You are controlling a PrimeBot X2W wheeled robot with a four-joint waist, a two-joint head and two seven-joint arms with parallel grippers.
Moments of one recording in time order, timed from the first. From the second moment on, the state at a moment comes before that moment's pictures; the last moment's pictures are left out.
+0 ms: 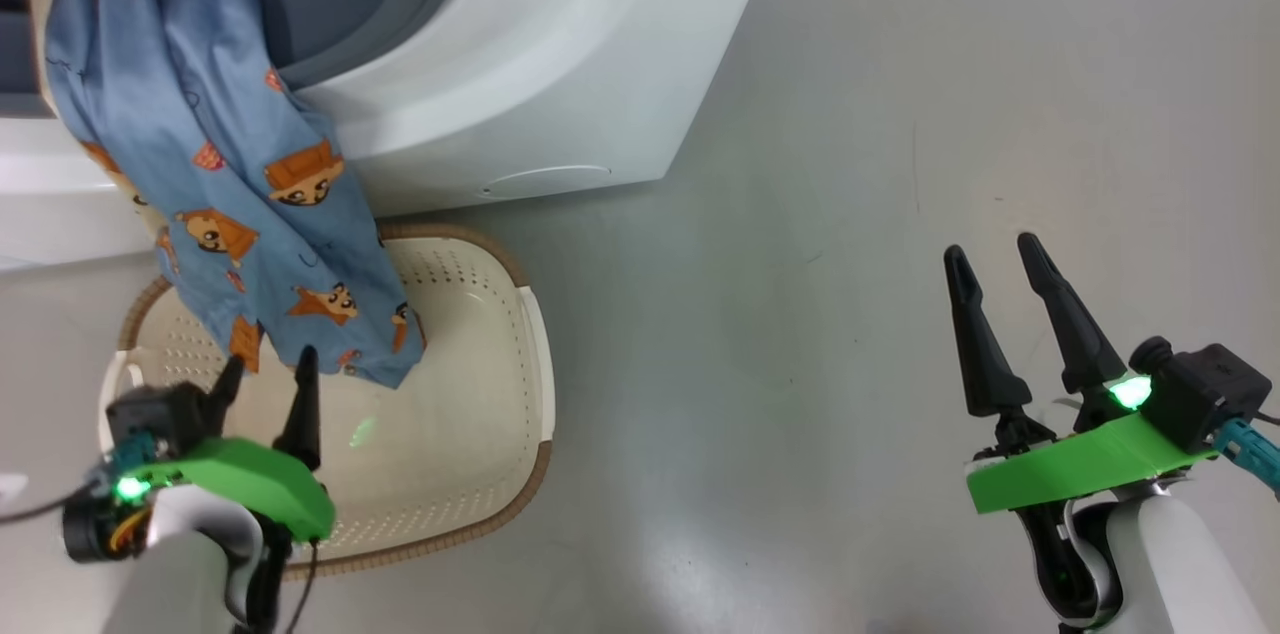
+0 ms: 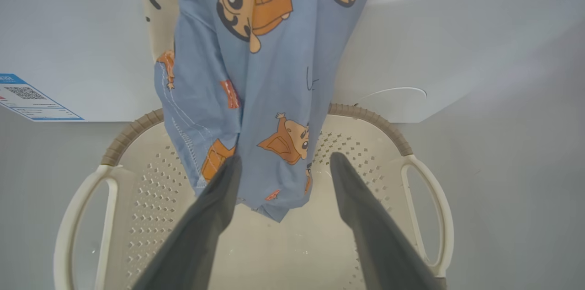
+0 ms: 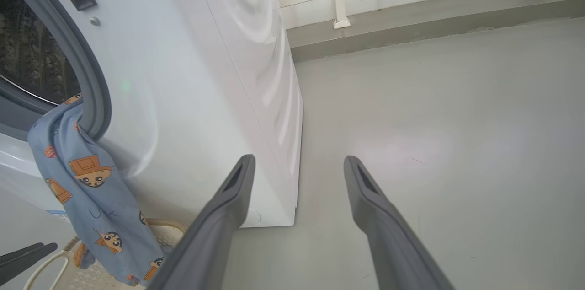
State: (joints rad) left arm -0.46 0.10 -0.01 0.77 -0.27 -0.13 -0.26; right arm -0.23 -0.13 0.07 0.10 0.38 0.13 -0.26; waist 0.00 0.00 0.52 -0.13
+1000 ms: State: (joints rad) left arm -0.86 0.26 -0.30 1.16 -0.49 -0.13 -0.26; right arm -0.31 -0.11 0.10 0.08 0.37 0.13 -0.26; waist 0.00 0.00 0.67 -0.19
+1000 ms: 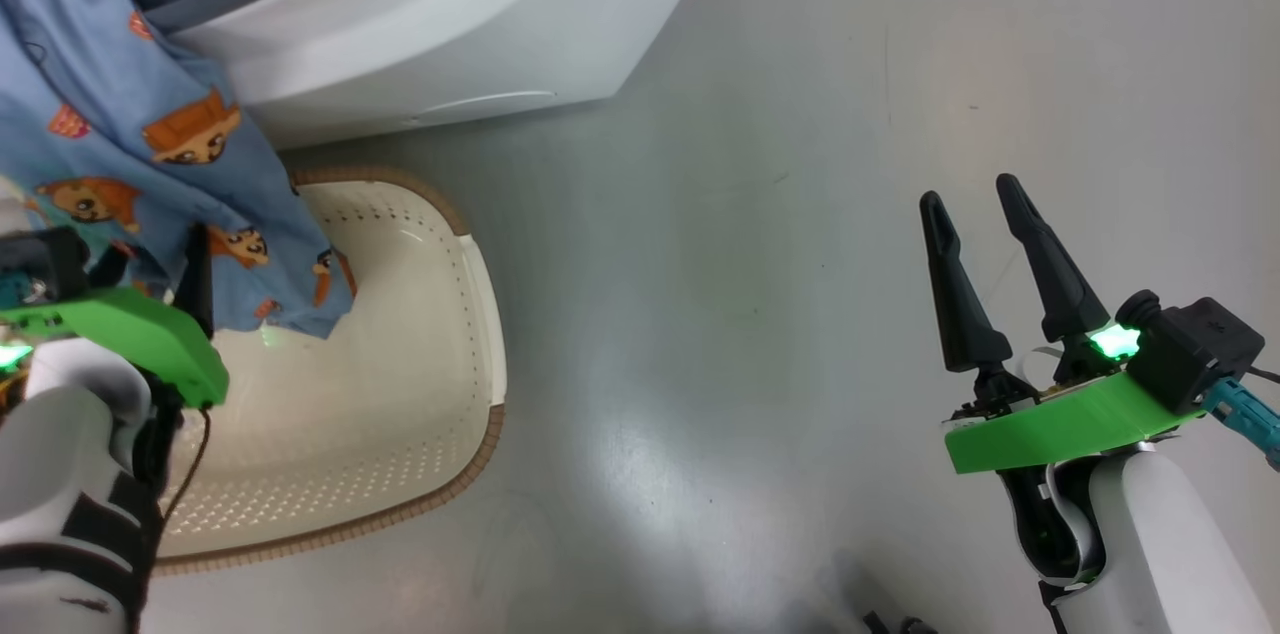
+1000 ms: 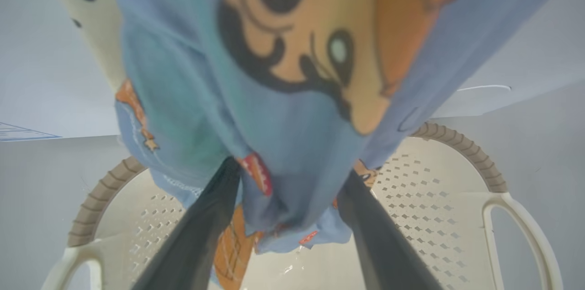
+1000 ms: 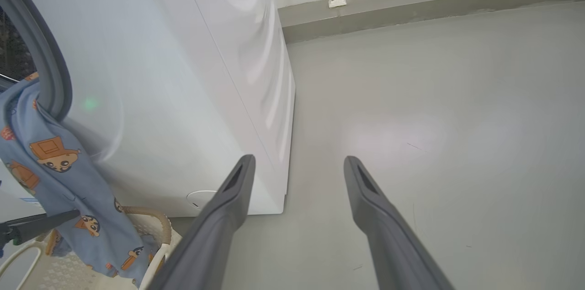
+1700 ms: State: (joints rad) left arm -0.94 0.33 -0.45 1.11 -0.72 -0.13 -0.26; right arm -0.33 -0.10 0.12 0.07 0.36 0.13 -0.26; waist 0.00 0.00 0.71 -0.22
